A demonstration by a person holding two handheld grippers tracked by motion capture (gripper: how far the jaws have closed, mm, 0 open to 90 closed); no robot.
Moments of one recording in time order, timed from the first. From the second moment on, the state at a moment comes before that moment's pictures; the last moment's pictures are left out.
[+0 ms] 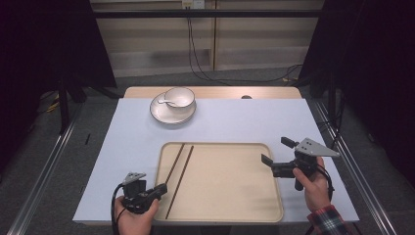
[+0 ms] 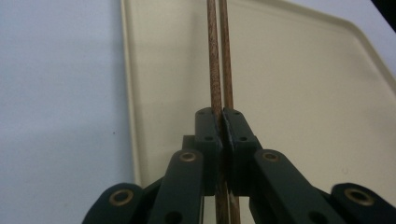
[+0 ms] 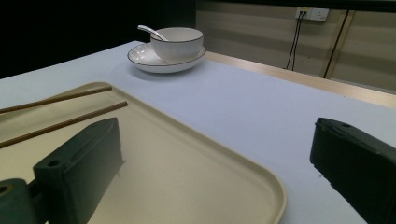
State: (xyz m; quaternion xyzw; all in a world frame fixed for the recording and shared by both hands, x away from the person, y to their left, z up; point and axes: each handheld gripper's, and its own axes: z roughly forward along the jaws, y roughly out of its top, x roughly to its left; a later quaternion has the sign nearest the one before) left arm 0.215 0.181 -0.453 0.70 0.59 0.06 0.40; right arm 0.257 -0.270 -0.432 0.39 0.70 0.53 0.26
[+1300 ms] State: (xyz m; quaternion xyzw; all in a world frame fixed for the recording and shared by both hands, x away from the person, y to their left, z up) left arm 0.231 0.182 -0.448 0.68 0.58 0.09 0.43; right arm 0.257 -0.264 -0.433 0.38 0.71 0.53 0.26
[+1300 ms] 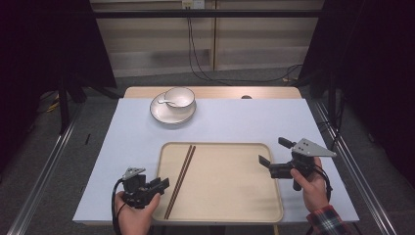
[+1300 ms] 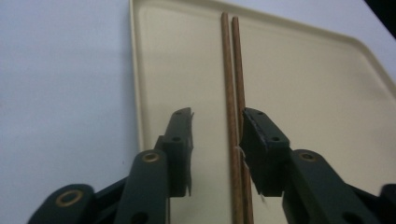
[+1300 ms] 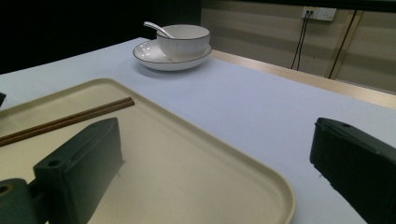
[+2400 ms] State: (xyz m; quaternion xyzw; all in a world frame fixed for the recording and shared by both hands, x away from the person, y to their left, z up) left arm 0.293 0.220 -0.411 0.72 0.48 0.17 0.48; right arm 0.252 -0.261 -0.433 0.38 0.72 0.52 0.27
